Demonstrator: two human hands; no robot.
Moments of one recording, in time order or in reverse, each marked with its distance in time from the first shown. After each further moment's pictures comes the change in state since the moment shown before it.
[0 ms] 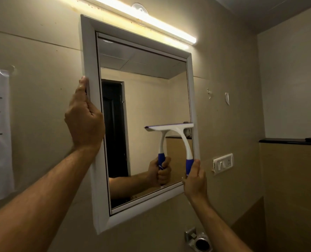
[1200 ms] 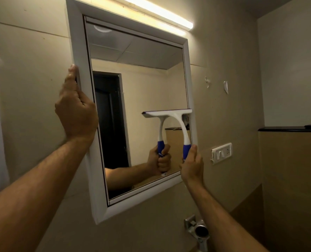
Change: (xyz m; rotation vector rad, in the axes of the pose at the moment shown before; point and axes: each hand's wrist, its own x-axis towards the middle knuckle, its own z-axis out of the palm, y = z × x) left_hand 0.001 -0.002 0.002 0.011 0.020 0.004; right_hand 0.013 -0.003 0.008 0.016 0.053 -0.031
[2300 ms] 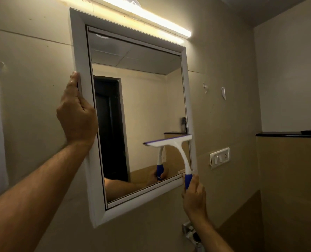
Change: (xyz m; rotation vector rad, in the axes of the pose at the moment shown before) left_hand -0.001 0.002 -0.001 0.015 -0.024 -0.001; right_hand -0.044 0.054 -0.027 -0.038 -0.019 0.069
